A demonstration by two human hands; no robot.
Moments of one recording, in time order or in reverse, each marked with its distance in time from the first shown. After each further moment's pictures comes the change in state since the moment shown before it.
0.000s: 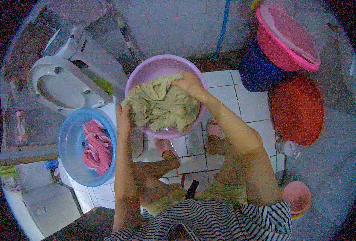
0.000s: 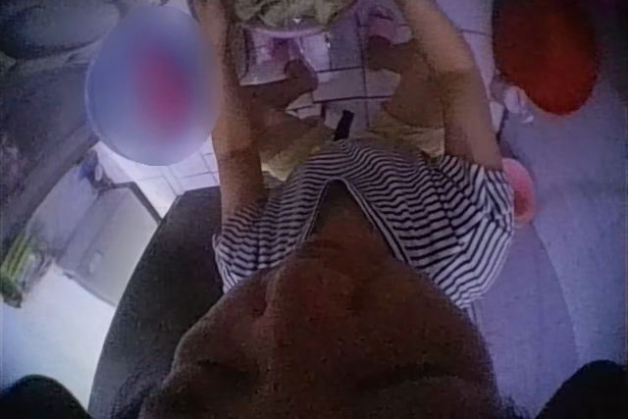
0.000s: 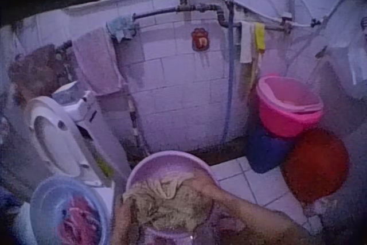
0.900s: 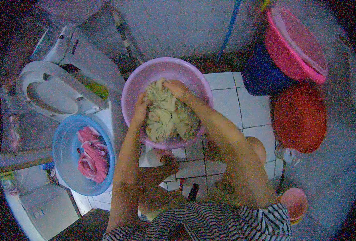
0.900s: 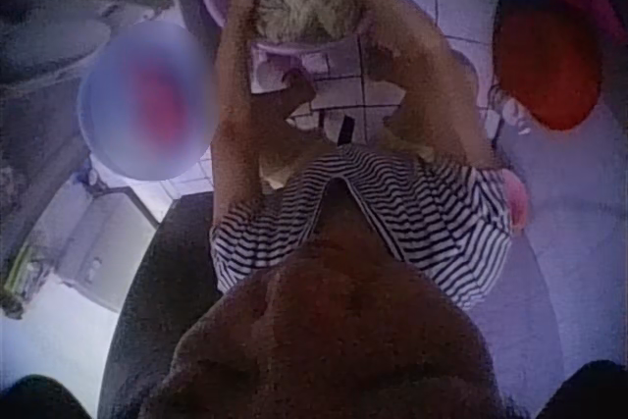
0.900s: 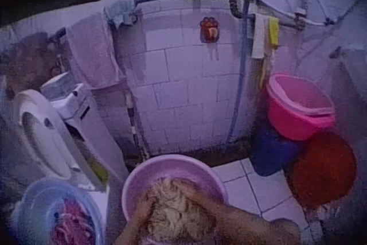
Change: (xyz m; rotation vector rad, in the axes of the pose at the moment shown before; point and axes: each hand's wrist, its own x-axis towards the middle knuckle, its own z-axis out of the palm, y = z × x) left_hand 0.089 -0.093 0.049 0.018 -0.389 -0.172; right_hand 0.084 0.085 0.073 0.150 -0.322 0.165
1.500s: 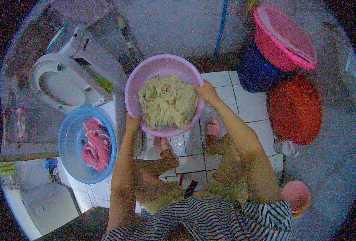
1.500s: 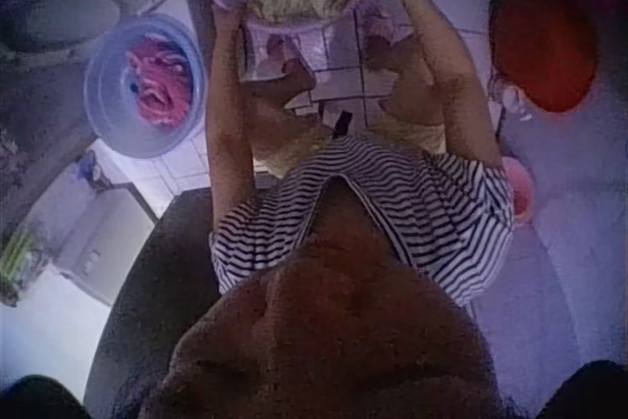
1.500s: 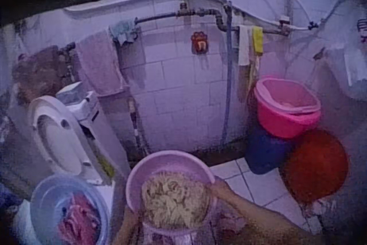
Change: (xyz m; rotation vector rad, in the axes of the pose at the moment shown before) left_hand -0.082 -0.036 -0.038 0.258 0.336 0.082; right_hand -0.095 0.073 -0.063 -0.156 0.482 0.015
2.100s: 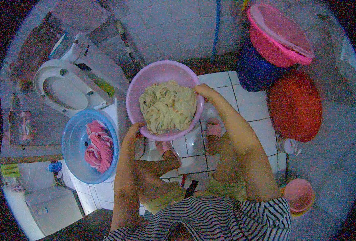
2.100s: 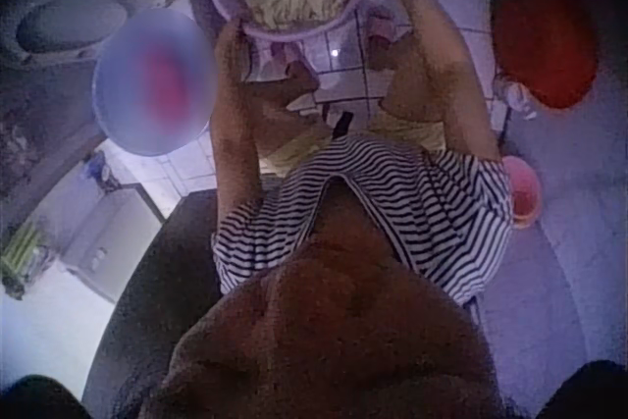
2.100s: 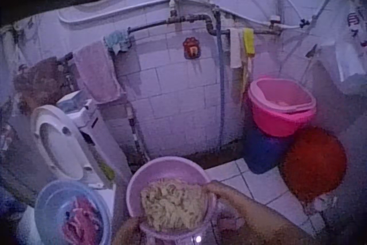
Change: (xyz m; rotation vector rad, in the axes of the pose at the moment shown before) left_hand -0.004 -0.026 -0.015 -0.197 -0.284 -0.601; right_hand -0.019 -0.057 -0.022 0.258 -0.269 0.365
